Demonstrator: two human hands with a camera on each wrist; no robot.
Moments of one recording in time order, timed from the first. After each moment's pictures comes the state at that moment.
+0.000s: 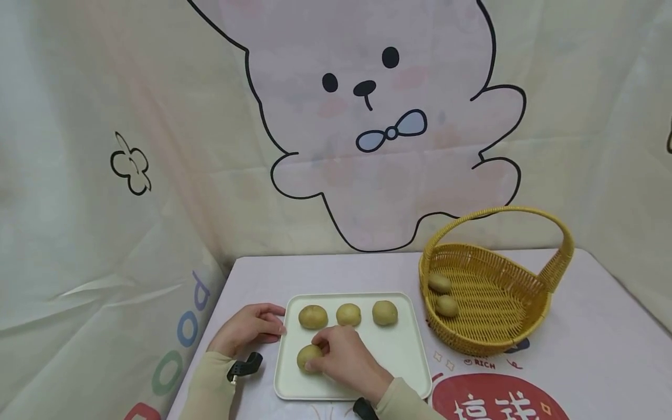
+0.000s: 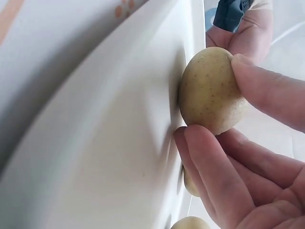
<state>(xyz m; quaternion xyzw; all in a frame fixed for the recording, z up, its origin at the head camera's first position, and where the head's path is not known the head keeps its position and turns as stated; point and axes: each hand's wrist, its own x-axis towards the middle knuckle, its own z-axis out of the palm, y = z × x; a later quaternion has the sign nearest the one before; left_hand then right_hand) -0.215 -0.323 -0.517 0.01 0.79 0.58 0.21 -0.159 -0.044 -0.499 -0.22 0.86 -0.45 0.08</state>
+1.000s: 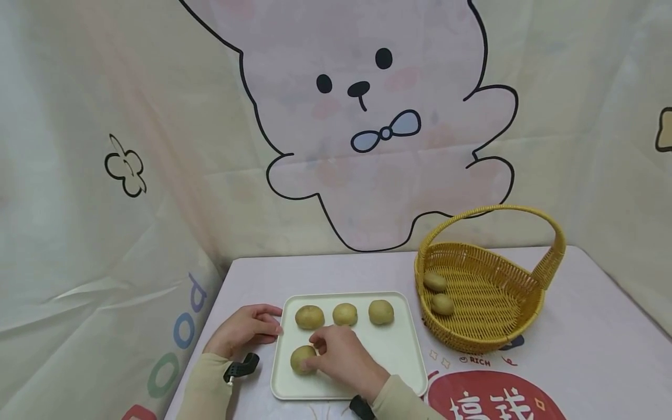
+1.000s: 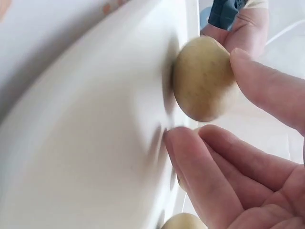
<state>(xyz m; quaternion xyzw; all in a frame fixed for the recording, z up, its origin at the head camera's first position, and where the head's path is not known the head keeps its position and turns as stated) -0.215 -0.323 -0.519 0.00 0.79 0.58 0.21 -0.157 -0.043 -0.494 -0.21 0.87 -0.45 0.09</state>
